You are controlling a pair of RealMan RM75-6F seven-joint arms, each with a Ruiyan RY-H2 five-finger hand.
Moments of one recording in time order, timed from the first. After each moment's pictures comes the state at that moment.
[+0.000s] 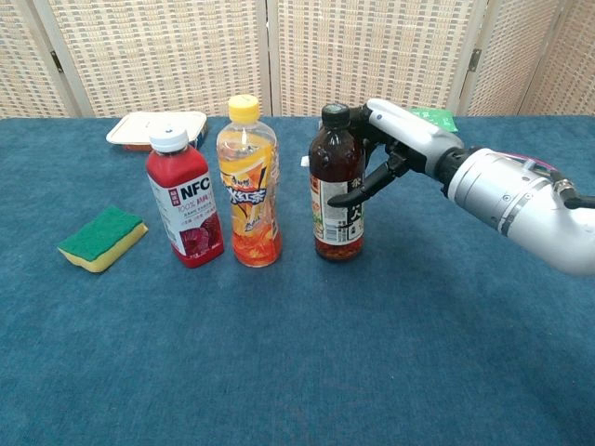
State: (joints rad) left arm -0.05 -0.96 -0.09 -1.82 1.36 1.52 0.06; right arm 0.80 -1.82 0.19 -1.00 -1.47 1.06 0.44
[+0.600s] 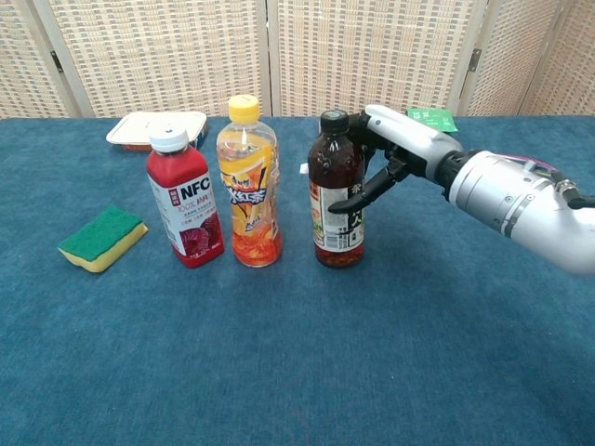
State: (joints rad) left arm -0.05 -0.95 -0.09 -1.83 1.35 1.51 0.06; right arm 0.80 -1.79 0.17 -1.02 -1.48 1.04 0.46
